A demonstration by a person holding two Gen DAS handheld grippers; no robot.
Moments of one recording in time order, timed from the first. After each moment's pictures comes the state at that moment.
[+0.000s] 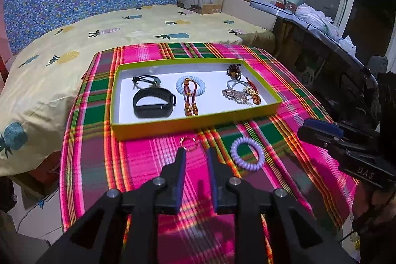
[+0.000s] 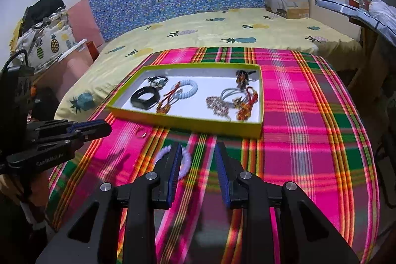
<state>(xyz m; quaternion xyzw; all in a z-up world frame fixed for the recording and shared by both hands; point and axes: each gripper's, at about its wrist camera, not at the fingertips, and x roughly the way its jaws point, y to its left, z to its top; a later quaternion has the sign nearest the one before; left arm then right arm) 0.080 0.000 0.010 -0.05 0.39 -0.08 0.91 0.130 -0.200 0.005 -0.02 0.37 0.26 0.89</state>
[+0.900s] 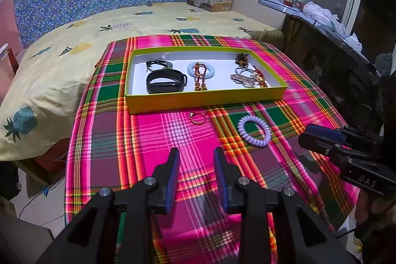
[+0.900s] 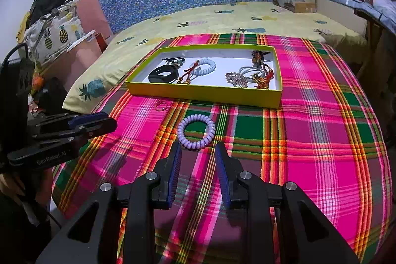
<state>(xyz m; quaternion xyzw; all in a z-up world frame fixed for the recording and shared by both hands) 0.052 0.001 -0.005 -0.05 0.40 -0.05 0.91 0.103 -0.191 -0.013 -0.02 0.39 0.27 0.88</state>
